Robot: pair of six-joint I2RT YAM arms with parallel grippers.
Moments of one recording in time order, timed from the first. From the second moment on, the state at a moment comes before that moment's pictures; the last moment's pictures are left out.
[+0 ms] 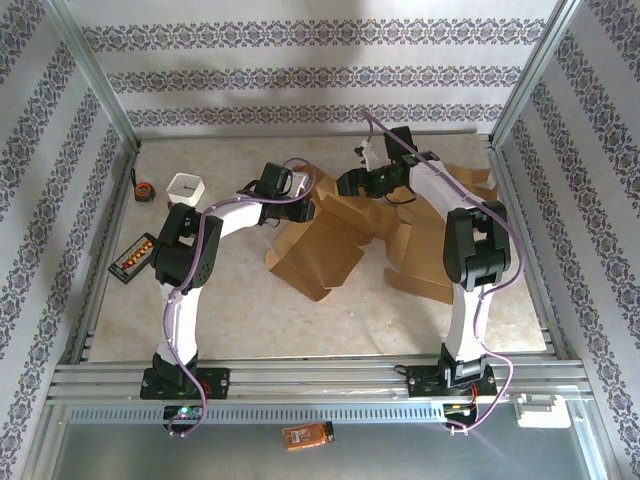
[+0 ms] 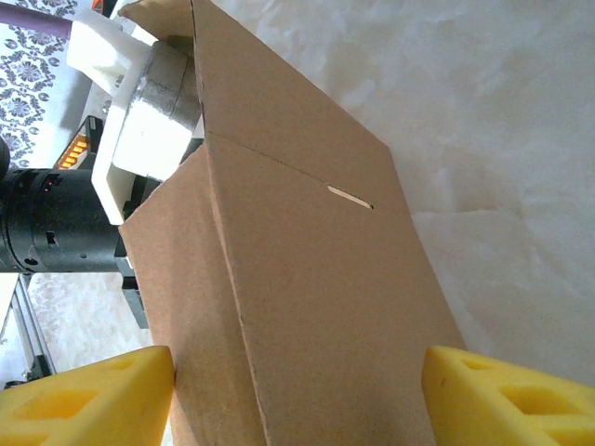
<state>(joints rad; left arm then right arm) -0.37 2.11 1.42 -0.15 0.37 -0.17 0.22 2.03 1.65 -0.64 -0.77 0.10</state>
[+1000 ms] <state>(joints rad) -0.39 2.14 1.34 0.06 0.61 -0.29 0.23 2.03 1.65 -0.64 -0.77 0.10</state>
